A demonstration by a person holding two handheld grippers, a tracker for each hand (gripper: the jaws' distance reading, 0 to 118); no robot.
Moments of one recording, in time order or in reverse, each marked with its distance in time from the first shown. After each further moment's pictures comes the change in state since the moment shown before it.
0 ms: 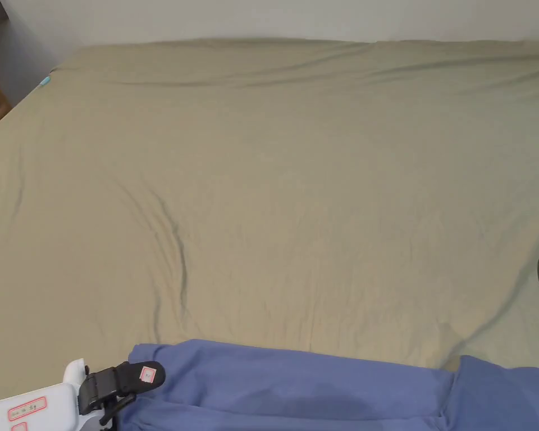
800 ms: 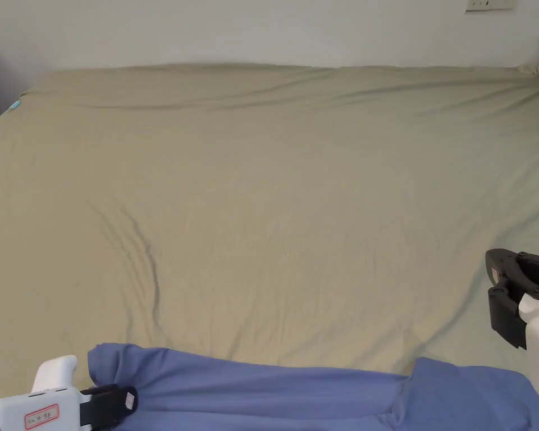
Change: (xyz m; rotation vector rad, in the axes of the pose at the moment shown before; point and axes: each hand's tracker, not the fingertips) left arm 0.100 -0.022 -0.013 0.058 0.671 -0.532; right arm 0.005 0.010 0.018 0.033 -0.014 0.017
